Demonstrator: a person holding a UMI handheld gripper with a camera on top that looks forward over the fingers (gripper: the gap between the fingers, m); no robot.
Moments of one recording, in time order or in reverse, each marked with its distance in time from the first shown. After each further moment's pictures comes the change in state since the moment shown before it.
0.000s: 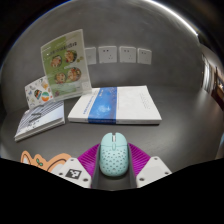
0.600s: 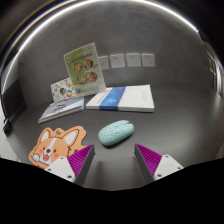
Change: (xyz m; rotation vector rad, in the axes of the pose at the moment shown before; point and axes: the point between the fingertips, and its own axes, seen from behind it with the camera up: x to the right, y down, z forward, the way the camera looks) arm 0.024 0.050 -0.096 0.053 -0.252 -0.039
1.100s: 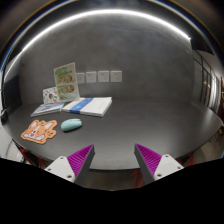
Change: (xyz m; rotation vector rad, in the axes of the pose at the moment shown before) arm 0.197 0.000 -0.162 0.112 0.114 -0.093
